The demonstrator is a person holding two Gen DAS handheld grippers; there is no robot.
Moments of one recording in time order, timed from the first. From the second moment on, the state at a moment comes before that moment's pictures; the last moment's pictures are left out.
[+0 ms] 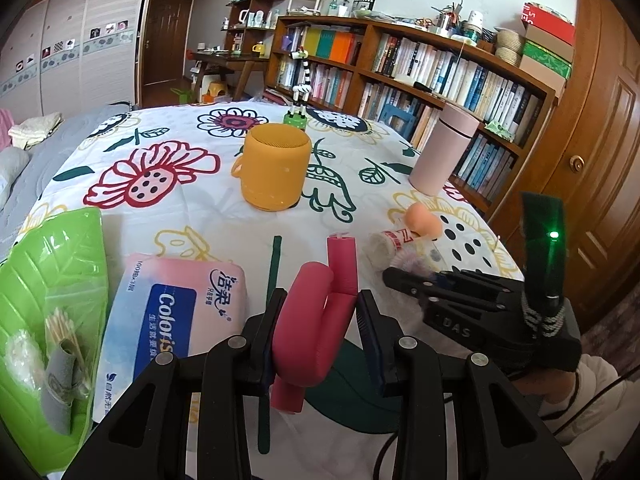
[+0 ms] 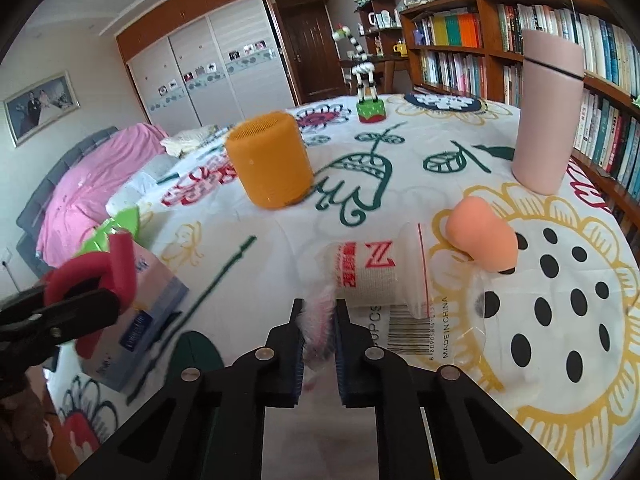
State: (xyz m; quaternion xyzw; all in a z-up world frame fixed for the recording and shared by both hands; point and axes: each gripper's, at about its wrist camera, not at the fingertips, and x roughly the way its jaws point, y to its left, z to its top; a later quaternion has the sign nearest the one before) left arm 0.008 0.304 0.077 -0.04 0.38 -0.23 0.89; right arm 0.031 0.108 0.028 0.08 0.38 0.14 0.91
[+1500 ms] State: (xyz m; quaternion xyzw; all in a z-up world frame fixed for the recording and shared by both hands) left arm -0.013 0.478 0.080 -0.11 0.33 -0.02 0.94; right arm 0.031 0.221 0.104 0.07 0.30 0.27 0.91
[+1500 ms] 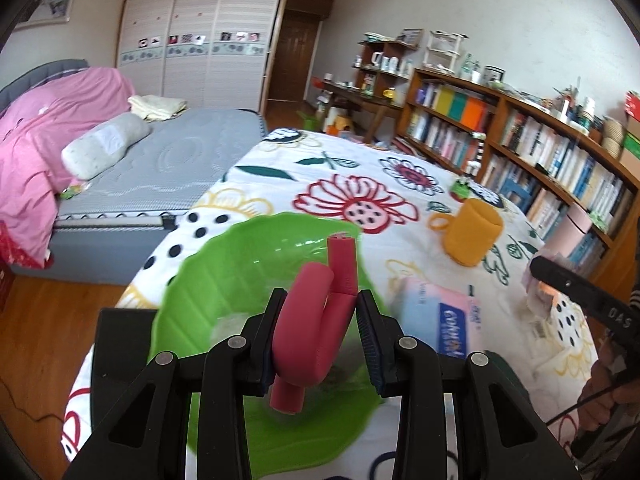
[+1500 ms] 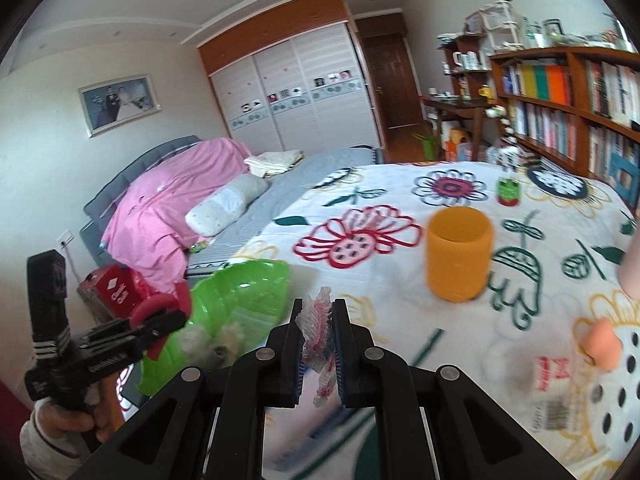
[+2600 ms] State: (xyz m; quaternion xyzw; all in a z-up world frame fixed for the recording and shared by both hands) left arm -0.026 0.534 0.068 -0.15 0.33 0.05 0.93; right arm 0.052 0.331 0.088 0.04 0.35 0.37 0.86
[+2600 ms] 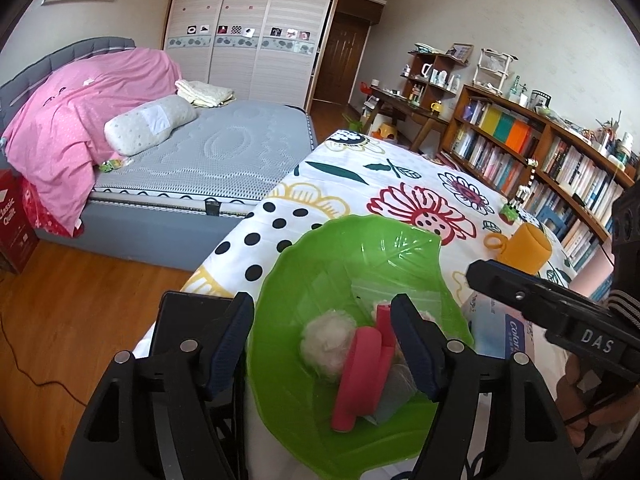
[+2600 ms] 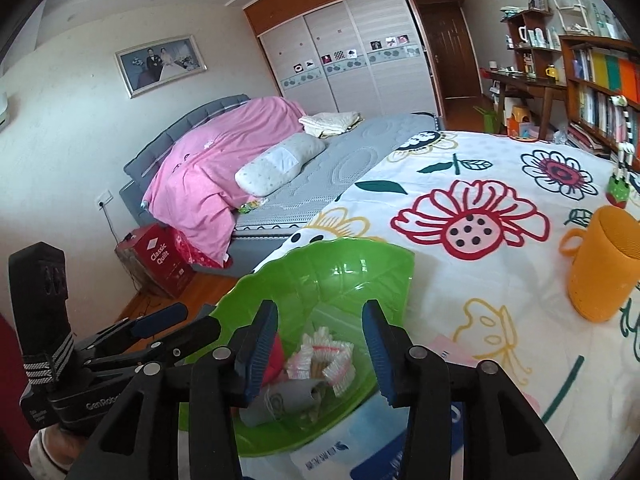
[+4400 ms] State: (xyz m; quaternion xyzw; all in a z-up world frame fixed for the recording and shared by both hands) left arm 0.014 0.313 0.089 -0.01 0.37 -0.13 0.92; right arm -0.013 0.027 0.031 0.13 0.36 0.07 0.92
